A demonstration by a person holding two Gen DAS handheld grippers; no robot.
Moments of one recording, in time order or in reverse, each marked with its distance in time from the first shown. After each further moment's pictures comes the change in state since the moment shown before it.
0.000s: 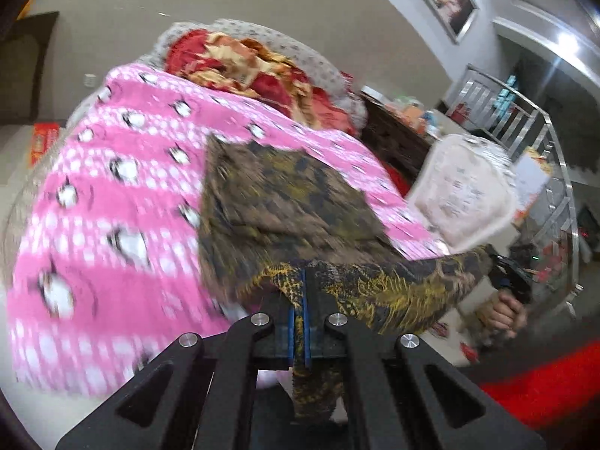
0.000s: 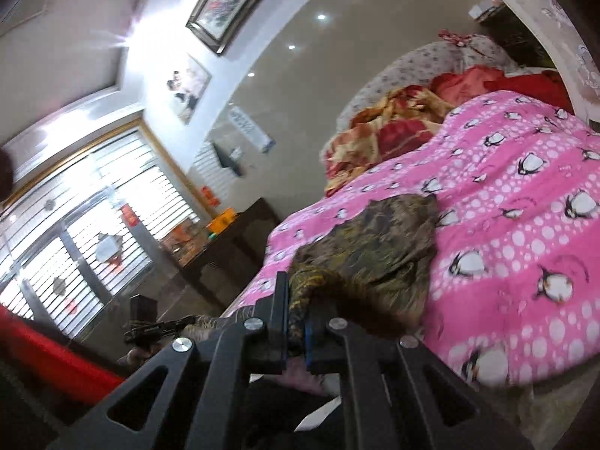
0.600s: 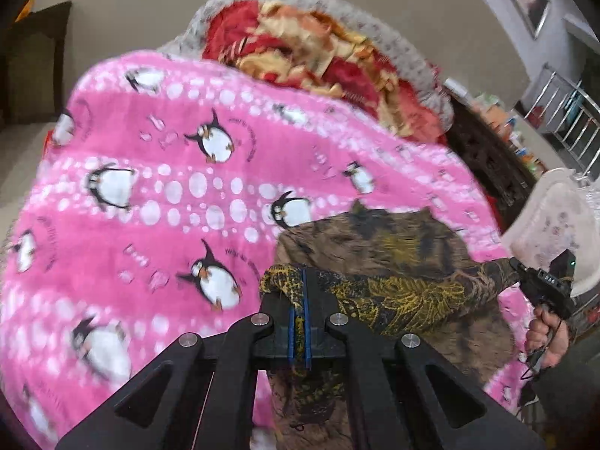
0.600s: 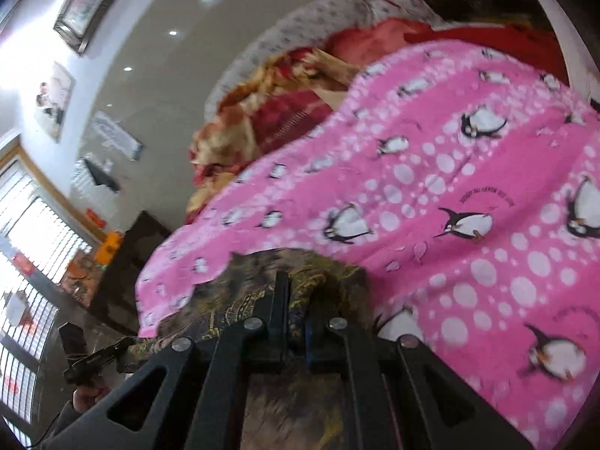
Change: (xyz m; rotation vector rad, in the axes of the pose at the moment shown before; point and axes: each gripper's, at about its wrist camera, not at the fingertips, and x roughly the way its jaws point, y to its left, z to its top) left arm 0.223 0.107 0.157 -0.053 0.122 0.224; right arm 0.245 -0.167 0.119 0.217 0.094 -0.411
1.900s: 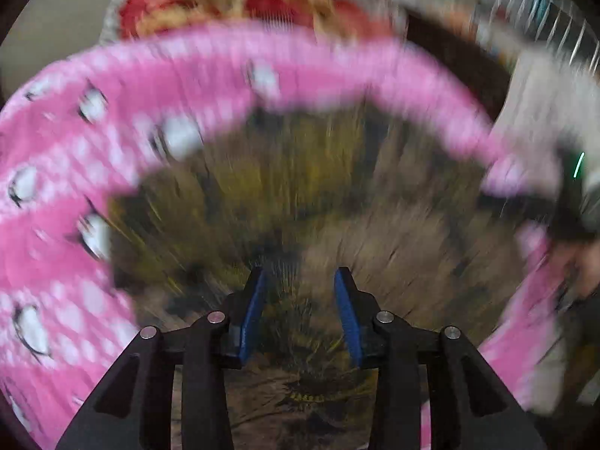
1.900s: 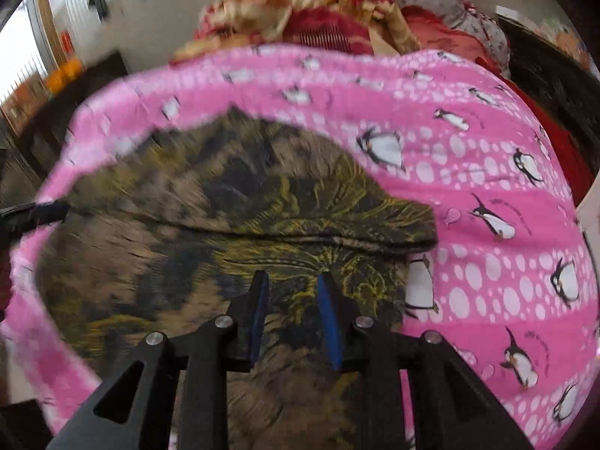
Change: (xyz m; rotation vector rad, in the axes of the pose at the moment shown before) left arm 0.051 -0.089 -0.063 0.310 0.242 0.055; right arm 0.050 0.086 -0.074 -0.551 0.348 -0.362
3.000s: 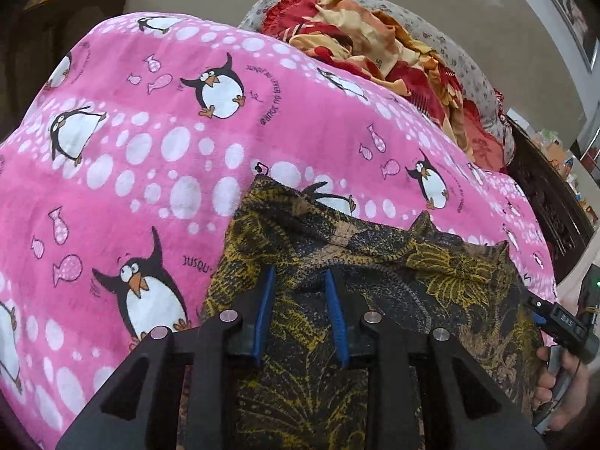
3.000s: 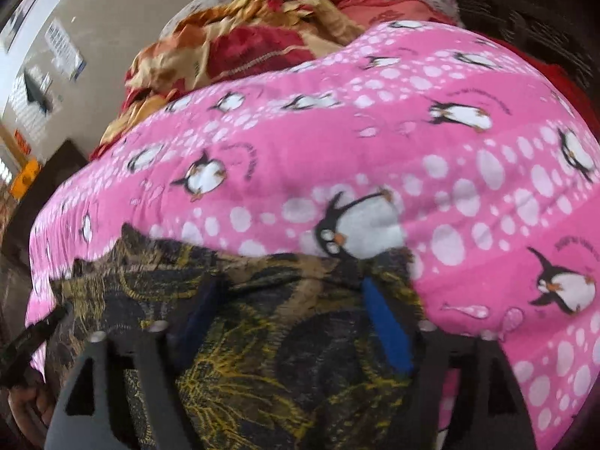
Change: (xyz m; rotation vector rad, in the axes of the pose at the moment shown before) left arm 0.020 0.099 0.034 -0.507 -0.315 0.120; right arm 0.089 -0.049 0.066 0.323 -0.125 0.065
